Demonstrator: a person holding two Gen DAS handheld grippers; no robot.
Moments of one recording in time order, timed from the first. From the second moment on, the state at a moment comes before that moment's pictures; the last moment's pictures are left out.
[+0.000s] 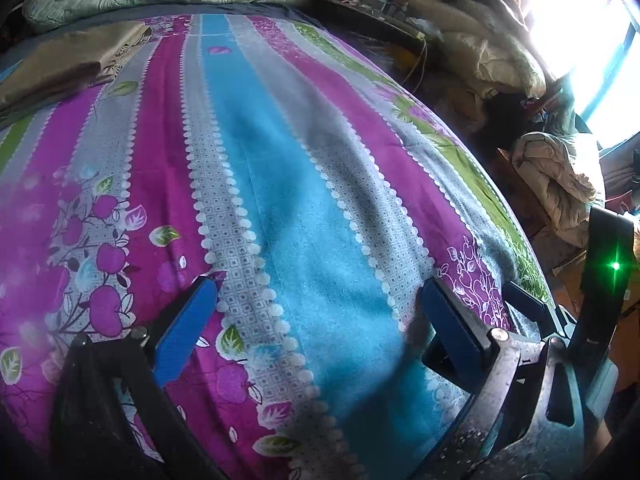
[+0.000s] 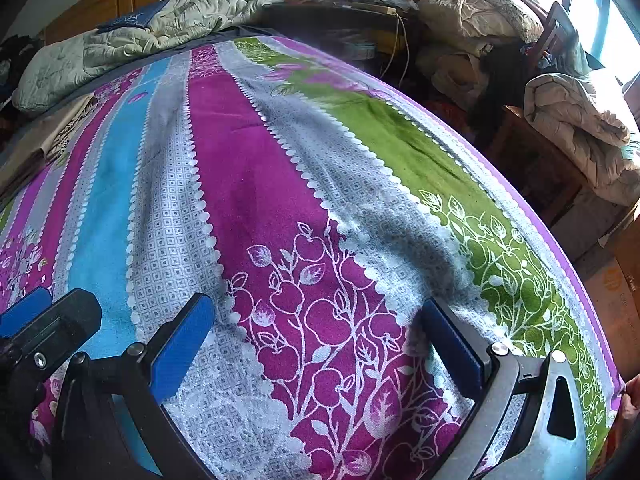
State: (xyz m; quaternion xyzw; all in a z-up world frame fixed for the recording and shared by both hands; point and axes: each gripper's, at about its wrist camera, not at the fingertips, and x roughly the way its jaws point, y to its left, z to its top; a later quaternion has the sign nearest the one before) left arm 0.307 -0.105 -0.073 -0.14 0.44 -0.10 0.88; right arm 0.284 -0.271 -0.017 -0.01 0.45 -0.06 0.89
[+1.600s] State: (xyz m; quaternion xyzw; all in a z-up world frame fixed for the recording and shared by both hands) left arm 0.455 -0.268 -0.075 -0.07 0.43 -0.12 0.89; right arm 0.222 -0.371 0.001 0.00 0.44 -0.07 0.90
